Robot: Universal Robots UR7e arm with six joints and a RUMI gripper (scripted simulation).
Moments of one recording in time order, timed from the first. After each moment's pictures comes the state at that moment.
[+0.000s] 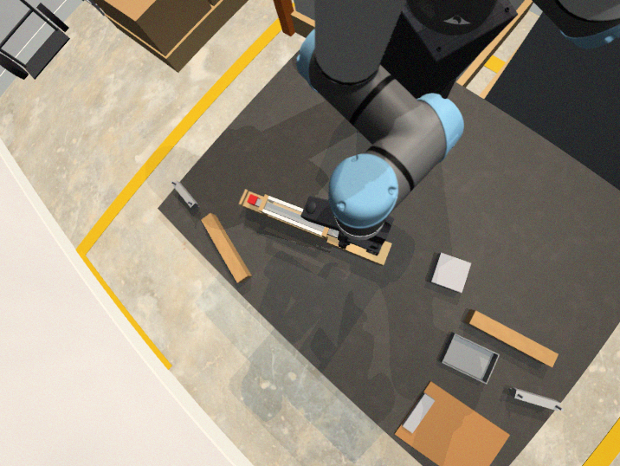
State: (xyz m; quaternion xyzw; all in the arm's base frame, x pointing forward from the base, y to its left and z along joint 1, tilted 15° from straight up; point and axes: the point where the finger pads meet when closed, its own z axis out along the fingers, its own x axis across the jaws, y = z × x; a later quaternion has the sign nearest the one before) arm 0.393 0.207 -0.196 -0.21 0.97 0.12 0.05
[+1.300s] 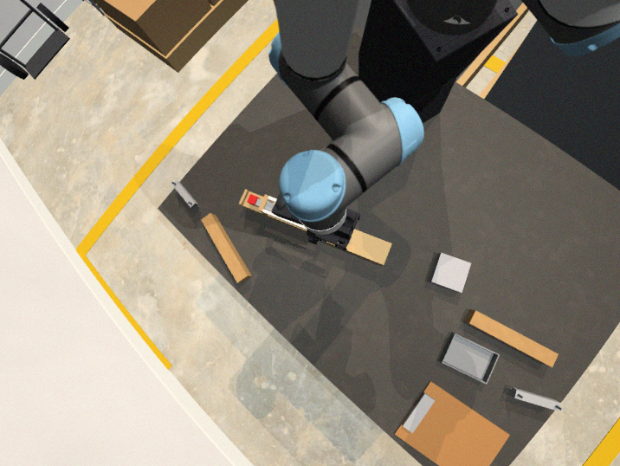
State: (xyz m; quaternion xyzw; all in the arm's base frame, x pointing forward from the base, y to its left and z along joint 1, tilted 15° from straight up) arm 0.430 0.161 -0.207 -0.21 0.97 0.11 0.05
